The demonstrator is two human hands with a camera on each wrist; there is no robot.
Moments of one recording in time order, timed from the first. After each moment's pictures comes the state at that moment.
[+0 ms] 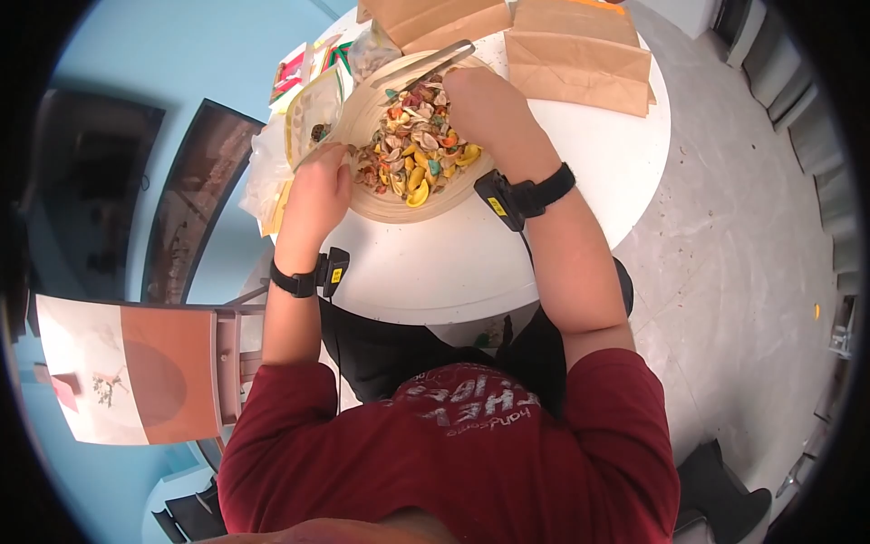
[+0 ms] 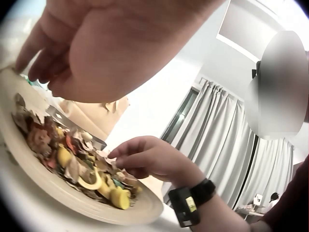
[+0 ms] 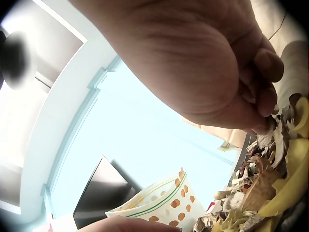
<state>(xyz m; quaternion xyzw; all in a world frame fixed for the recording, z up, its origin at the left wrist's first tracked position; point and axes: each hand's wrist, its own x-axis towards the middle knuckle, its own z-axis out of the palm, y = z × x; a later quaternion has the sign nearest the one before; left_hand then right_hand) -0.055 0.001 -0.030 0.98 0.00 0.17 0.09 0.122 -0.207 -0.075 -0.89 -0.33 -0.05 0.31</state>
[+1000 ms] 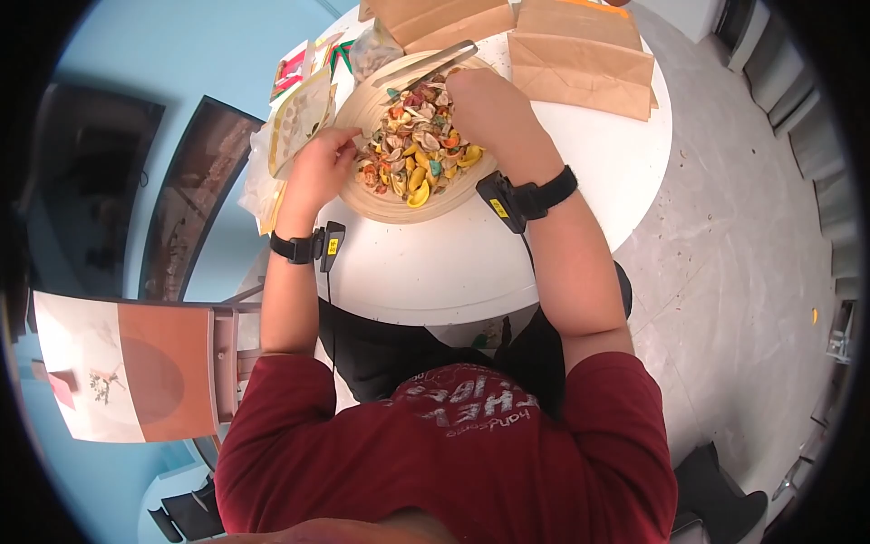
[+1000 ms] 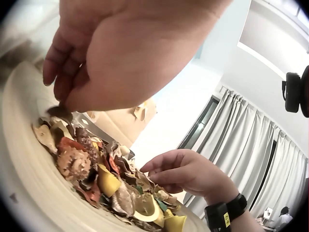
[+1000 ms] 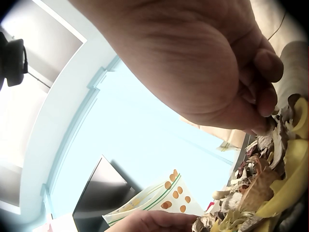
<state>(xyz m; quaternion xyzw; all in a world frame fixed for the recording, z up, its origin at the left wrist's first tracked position) -0.024 0.038 -0.044 0.98 0.04 0.11 0.15 0.121 -0.209 -0.073 -0.89 -0.33 -0.05 0.31</state>
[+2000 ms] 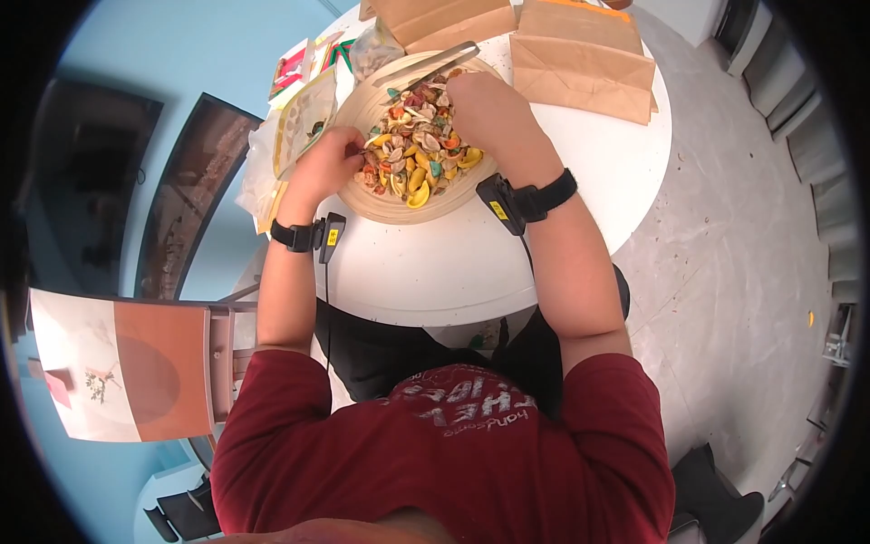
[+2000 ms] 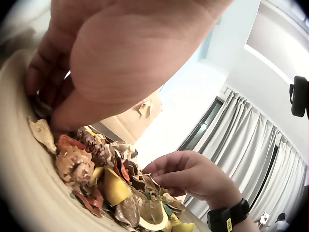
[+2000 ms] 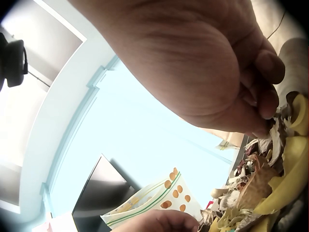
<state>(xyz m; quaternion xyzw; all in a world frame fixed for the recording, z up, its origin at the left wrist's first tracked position) -0.010 0.045 -0.049 0.99 0.05 0.02 0.15 0.120 -0.209 -0.072 -0.89 -0.35 -0.04 0.30</state>
